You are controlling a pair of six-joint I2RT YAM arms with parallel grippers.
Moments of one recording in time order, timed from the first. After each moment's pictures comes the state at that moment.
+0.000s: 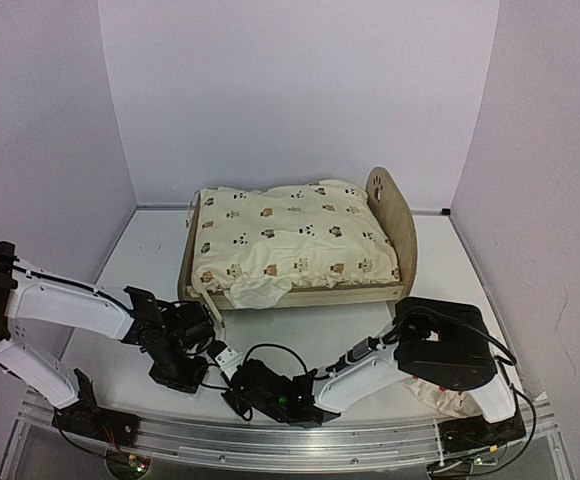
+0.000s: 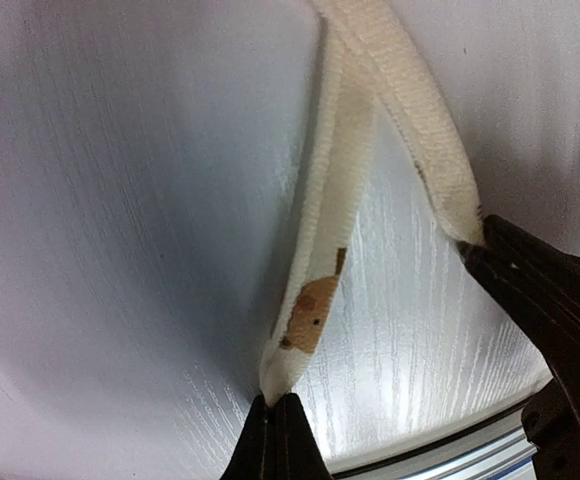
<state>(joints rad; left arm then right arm) -1.04 1.44 0.69 -0.69 0.10 -0.82 1.43 2.27 1.24 0.43 0.50 0.26</state>
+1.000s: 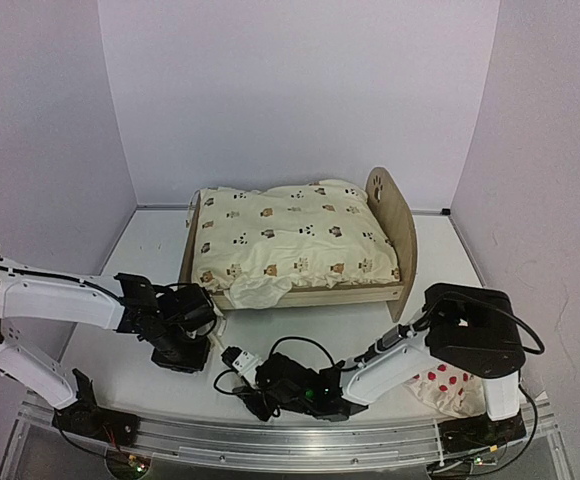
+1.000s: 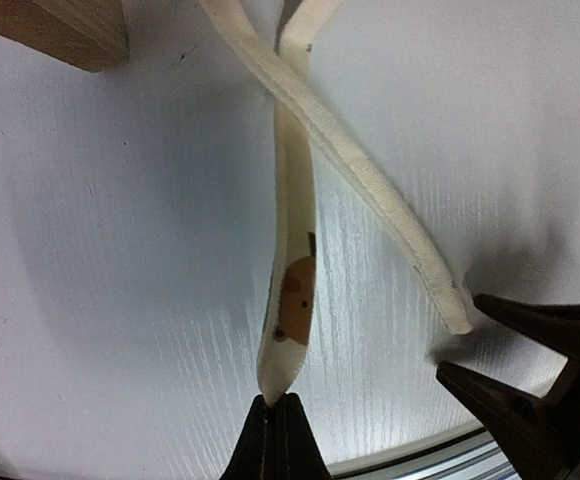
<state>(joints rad) -1.04 1.38 0.78 -0.74 -0.05 -0.89 1.38 2.11 1.04 0.43 0.27 0.22</state>
